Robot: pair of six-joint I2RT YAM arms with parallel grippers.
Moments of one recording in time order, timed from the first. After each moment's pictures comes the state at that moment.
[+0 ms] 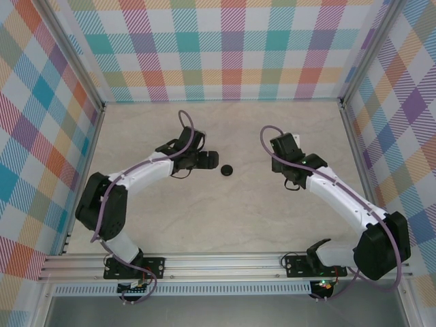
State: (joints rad) left arm -0.54 1.64 1.15 -0.41 -0.04 -0.40; right arm 0.49 1.27 0.98 -0.67 0.50 0.37
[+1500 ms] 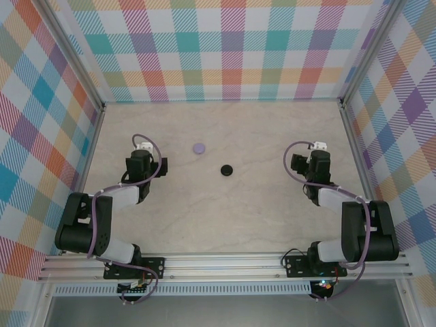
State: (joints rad) left arm -0.12 1.46 0.53 0.39 -0.21 -0.02; right arm 0.04 1.37 0.47 0.39 0.13 0.13
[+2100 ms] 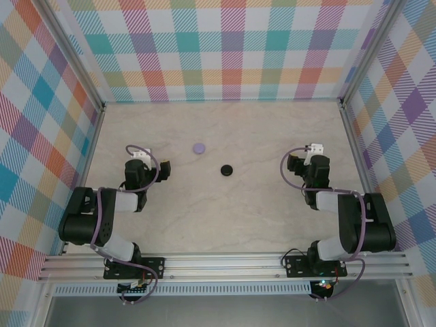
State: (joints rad) left arm -0.06 1.55 0.40 0.72 0.01 -0.08; right arm 0.04 1.47 0.40 0.67 0.06 0.09
